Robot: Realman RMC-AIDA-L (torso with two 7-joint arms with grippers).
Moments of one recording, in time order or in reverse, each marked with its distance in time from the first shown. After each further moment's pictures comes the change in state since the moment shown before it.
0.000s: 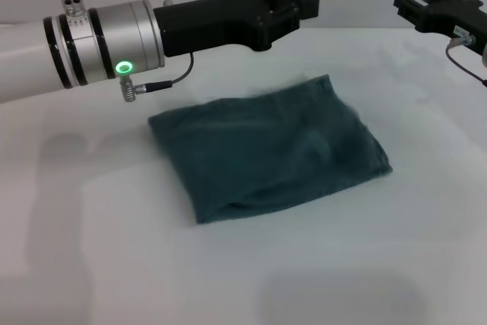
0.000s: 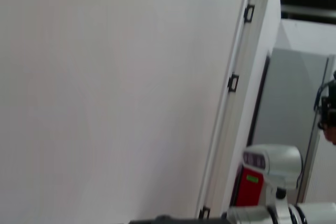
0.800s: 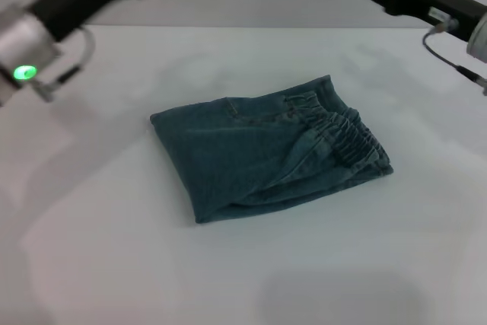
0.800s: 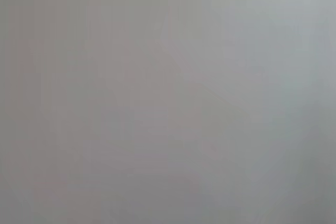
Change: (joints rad) left arm 0.219 0.006 -0.046 -0.013 -0.423 -0.028 0.244; right arm 0.002 -0.019 -0.033 -0.036 -0.013 -0.356 0.148
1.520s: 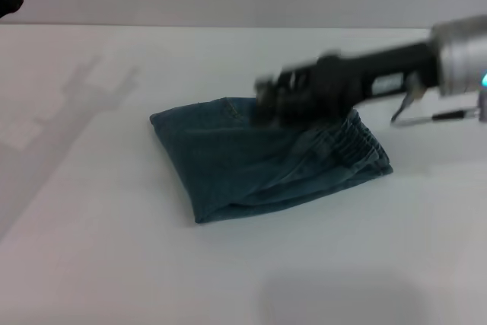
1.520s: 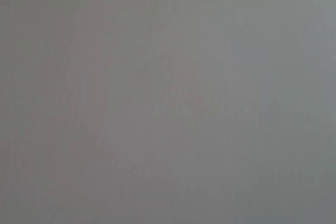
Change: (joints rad) left arm 0.146 0.006 -0.092 -0.052 -0.191 -0.004 0.150; right arm 0.094 -0.041 -0.203 -0.252 -0.374 -0.565 0.505
